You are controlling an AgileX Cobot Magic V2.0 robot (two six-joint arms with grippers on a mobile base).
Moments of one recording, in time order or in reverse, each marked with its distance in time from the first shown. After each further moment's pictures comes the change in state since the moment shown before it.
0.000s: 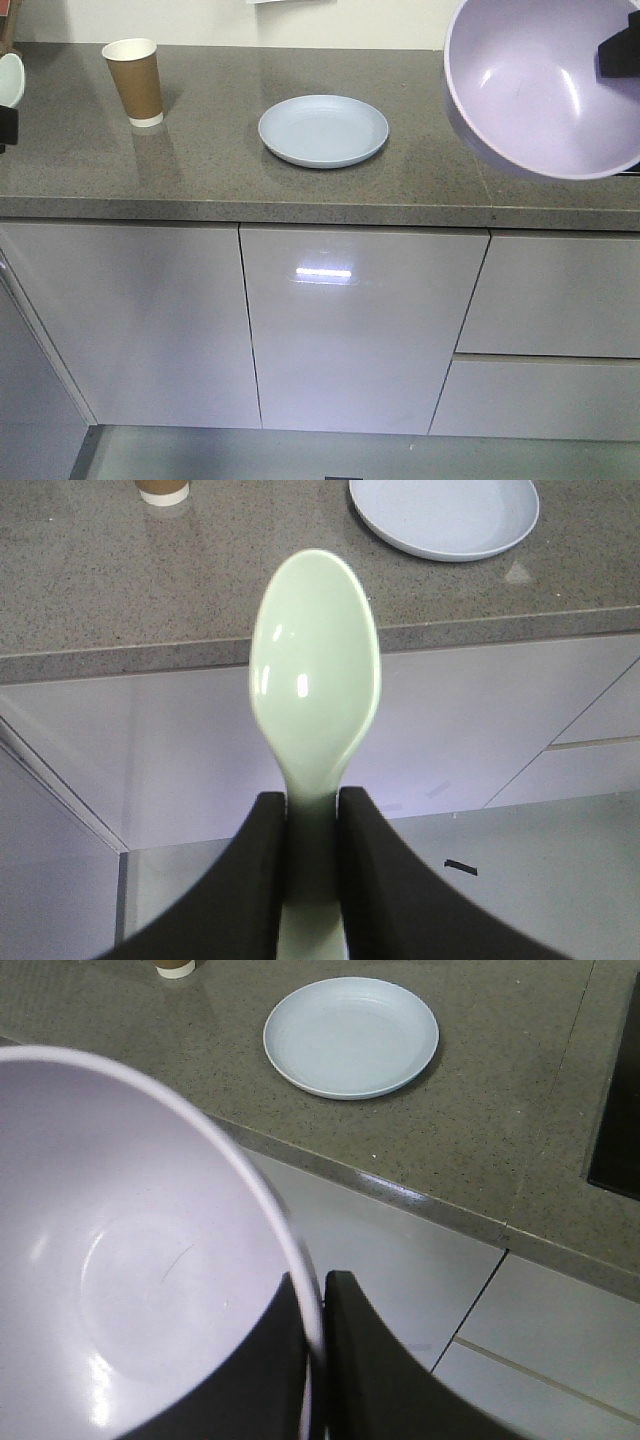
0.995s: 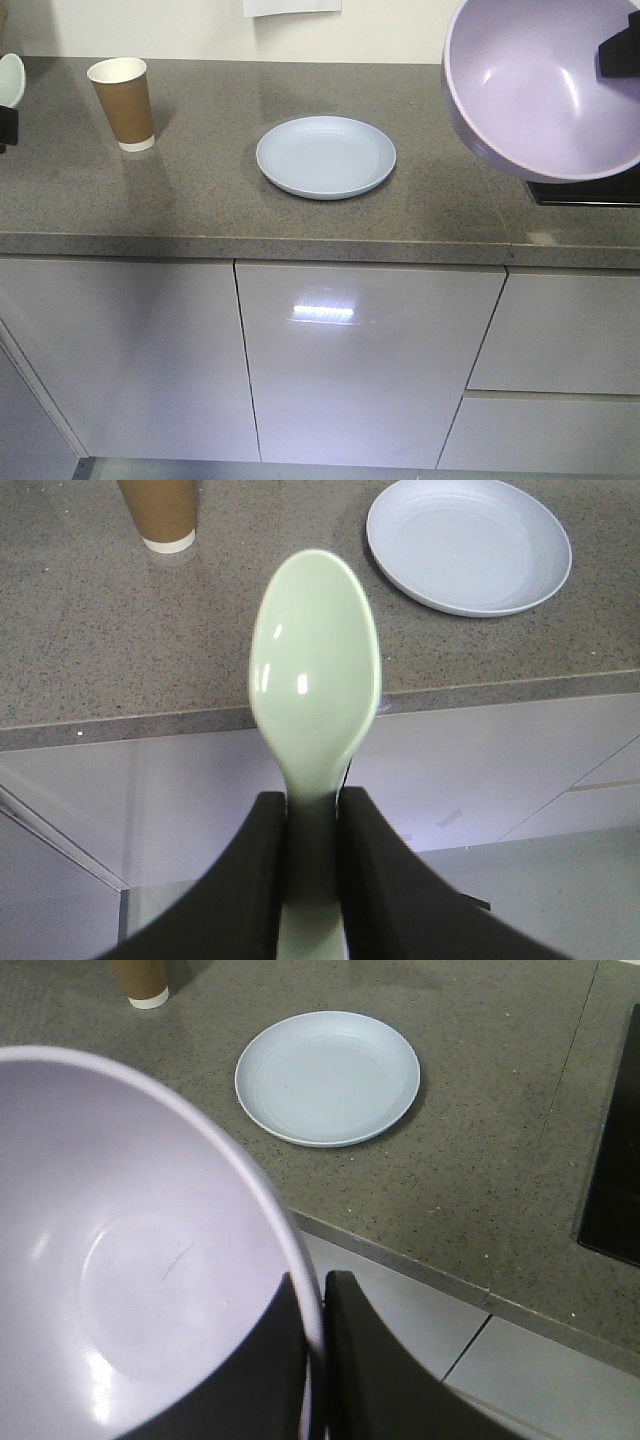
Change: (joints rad) left arm 0.000 0.000 0.000 0.000 0.000 0.000; right arm 0.000 0.000 0.000 0.000 0.000 0.000
